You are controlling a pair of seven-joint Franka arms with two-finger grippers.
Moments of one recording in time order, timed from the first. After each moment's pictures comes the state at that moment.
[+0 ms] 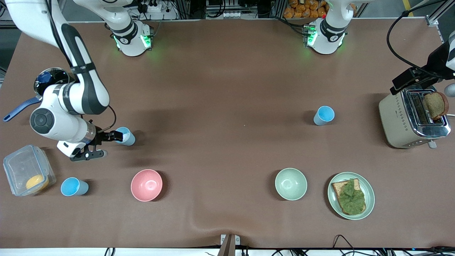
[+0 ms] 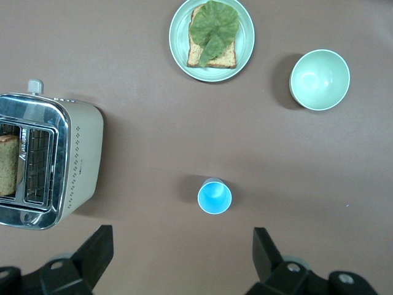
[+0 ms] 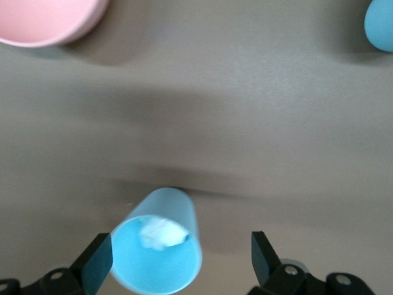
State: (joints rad) left arm 0.02 -0.06 -0.05 -1.63 -0.02 1.60 -0.23; right arm 0.01 0.39 0.00 -1.92 0.03 2.20 -0.19
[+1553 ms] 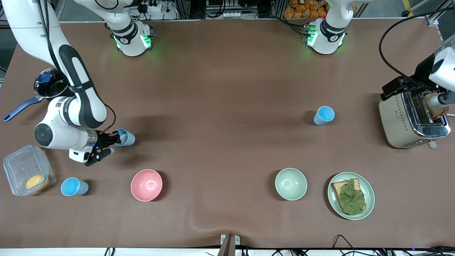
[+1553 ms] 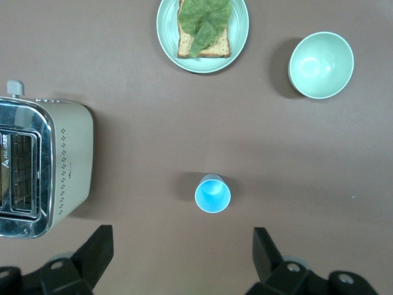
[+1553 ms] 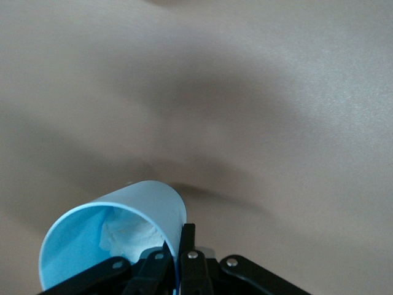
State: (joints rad) left arm 0.01 -0.01 -0.06 -1.63 -0.02 1.61 -0.21; right arm -0.03 0.50 0.01 -1.84 0.18 2.08 -0.60
